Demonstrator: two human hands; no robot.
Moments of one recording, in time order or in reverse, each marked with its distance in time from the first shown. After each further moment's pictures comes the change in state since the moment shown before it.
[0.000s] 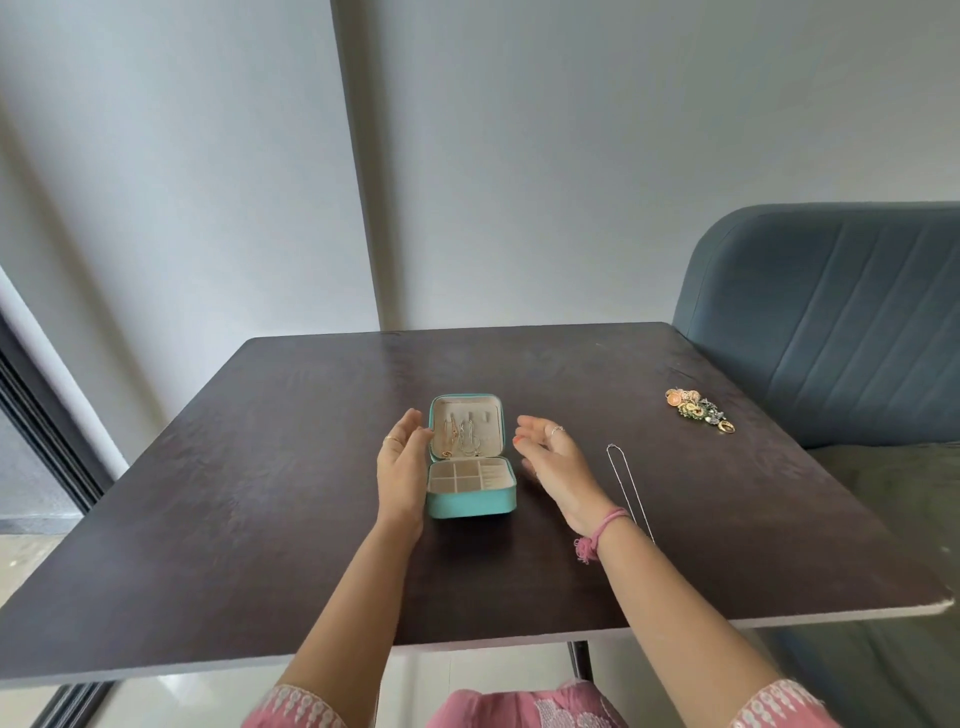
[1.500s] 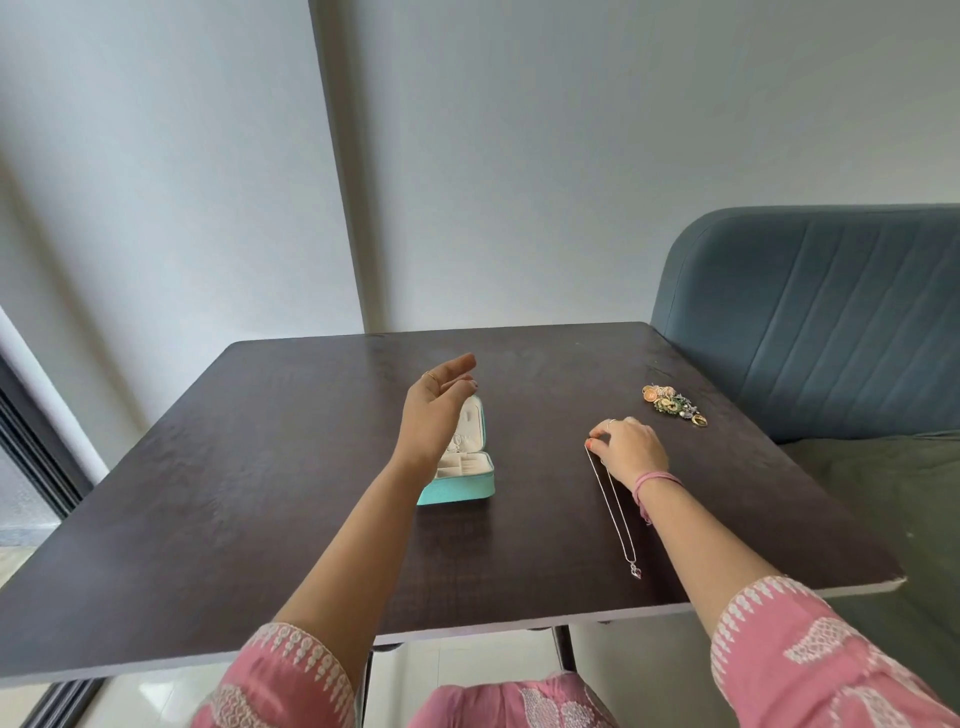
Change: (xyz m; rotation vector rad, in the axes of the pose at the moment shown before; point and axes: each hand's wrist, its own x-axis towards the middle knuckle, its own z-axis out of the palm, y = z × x) left_hand -0.018 0.055 0.052 0.207 -0.287 0.200; right_hand 0.037 0.016 -0.117 -1.137 0.252 -0.025
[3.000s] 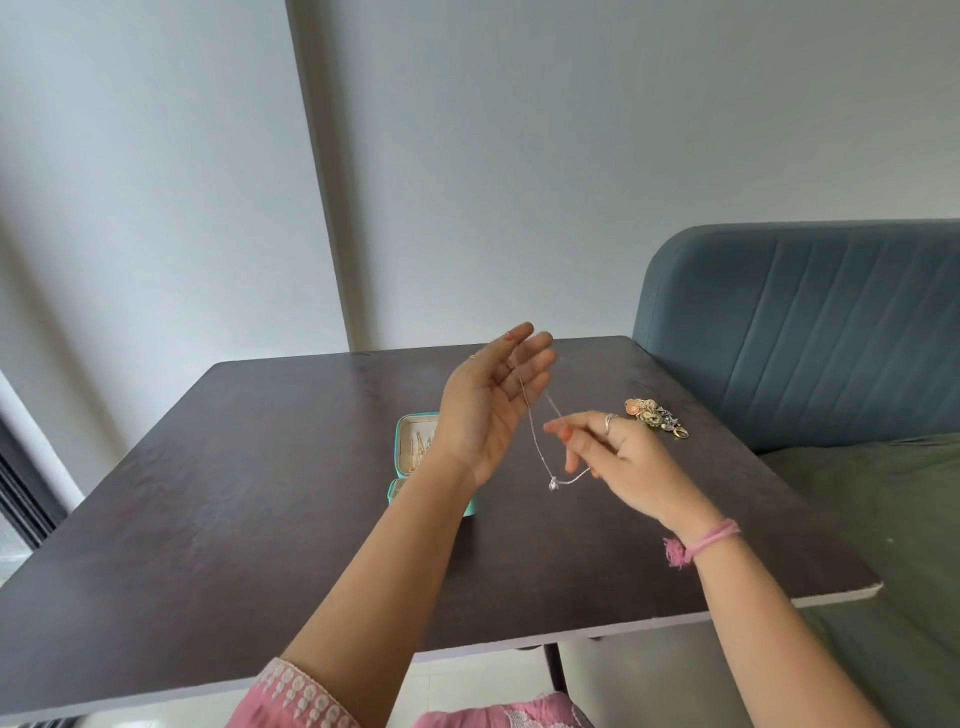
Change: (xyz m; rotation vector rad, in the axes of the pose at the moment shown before) left_hand -0.030 0.066 0.058 -0.728 -0.311 -0.155; right_hand -0.095 -0.042 -0.098 0.753 -0.081 -0.478
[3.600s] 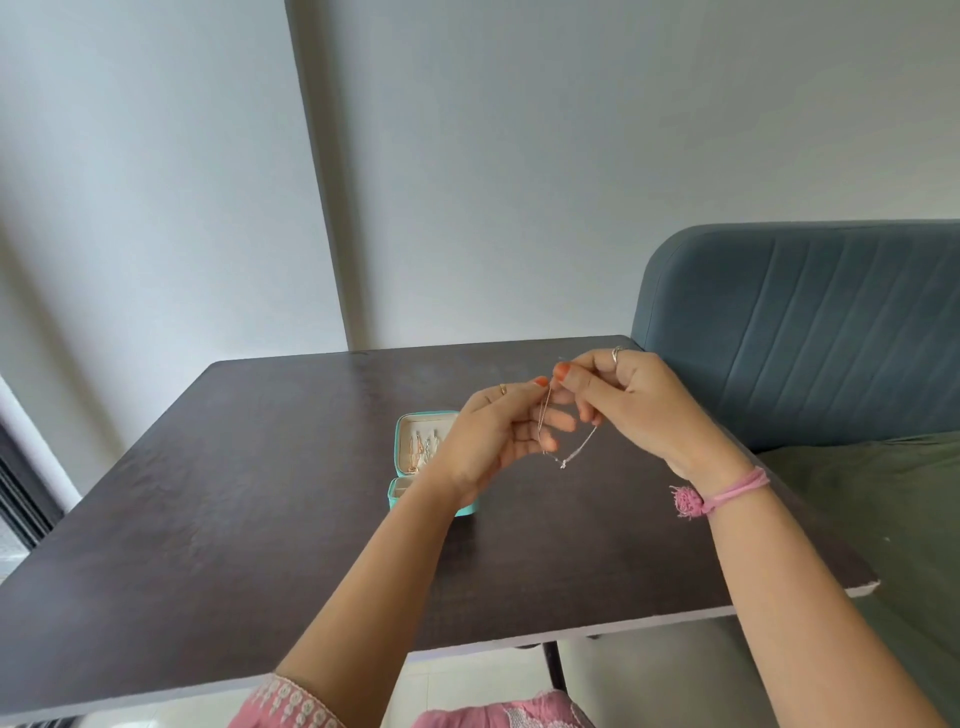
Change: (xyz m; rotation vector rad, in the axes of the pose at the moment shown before) left_hand -0.014 -0.007 -0.013 0.471 -0.182 -0.115; right_hand 0.019 -0.063 -0.020 0.085 0.040 0.022
